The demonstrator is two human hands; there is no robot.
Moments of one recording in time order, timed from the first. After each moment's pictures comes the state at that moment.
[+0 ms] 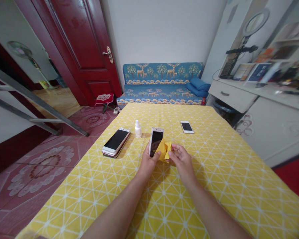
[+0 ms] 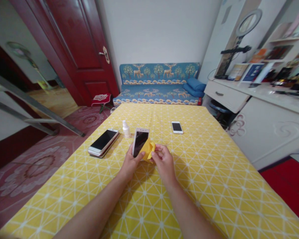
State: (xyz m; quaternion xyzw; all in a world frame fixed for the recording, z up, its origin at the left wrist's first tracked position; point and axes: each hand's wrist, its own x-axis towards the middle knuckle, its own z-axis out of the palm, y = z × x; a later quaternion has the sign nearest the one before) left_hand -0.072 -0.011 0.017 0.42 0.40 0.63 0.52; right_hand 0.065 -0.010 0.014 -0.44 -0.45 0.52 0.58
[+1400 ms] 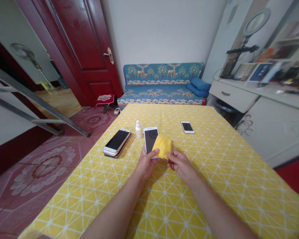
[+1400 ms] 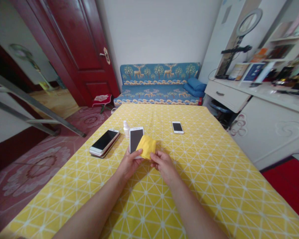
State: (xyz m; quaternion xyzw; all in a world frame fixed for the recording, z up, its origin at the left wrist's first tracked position) left_hand -0.079 -0.014 0.022 0.30 0.30 0.64 0.64; right_hand 0.070 -0.009 0.016 -0.39 -0.38 0.69 0.48
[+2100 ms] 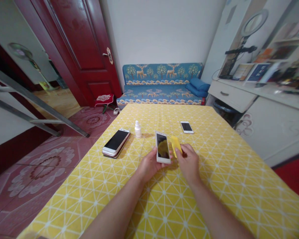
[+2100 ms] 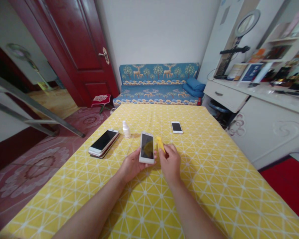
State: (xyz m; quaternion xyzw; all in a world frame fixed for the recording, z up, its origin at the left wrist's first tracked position) left_hand -0.074 -0.016 0.021 0.28 0.24 0.49 0.79; right_hand 0.085 -0.006 0.017 -0.50 -0.61 0.19 0.58
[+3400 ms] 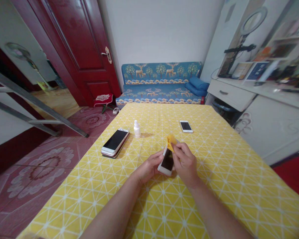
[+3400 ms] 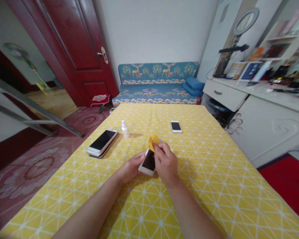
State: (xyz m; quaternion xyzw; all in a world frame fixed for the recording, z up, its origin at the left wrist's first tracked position) left_hand -0.083 -0.022 0.022 0.41 0.23 0.41 0.78; right_hand 0.084 -0.011 0.021 -0.41 -0.75 0.00 0.52
